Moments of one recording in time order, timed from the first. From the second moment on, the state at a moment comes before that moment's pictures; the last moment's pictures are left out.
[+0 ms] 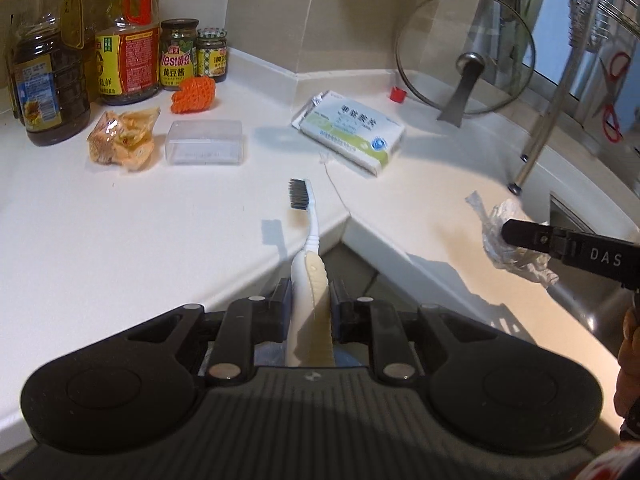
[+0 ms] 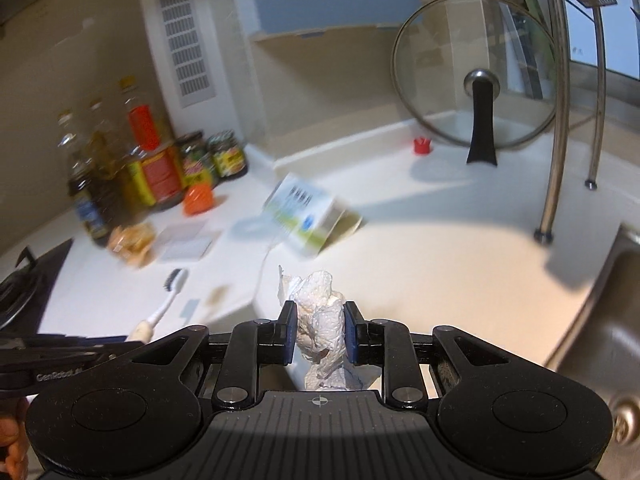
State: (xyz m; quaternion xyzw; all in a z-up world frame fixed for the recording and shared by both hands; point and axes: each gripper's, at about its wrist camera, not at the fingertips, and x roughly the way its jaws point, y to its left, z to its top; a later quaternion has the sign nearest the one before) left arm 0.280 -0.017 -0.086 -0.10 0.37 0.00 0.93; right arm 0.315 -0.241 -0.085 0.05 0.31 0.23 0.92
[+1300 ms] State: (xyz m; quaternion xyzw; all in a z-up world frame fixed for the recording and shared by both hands) left arm 0.256 -0.017 -0.233 -0.10 0.51 -0.01 0.85; right arm 0.284 -0.201 -0.228 0.02 0.45 0.24 0.86
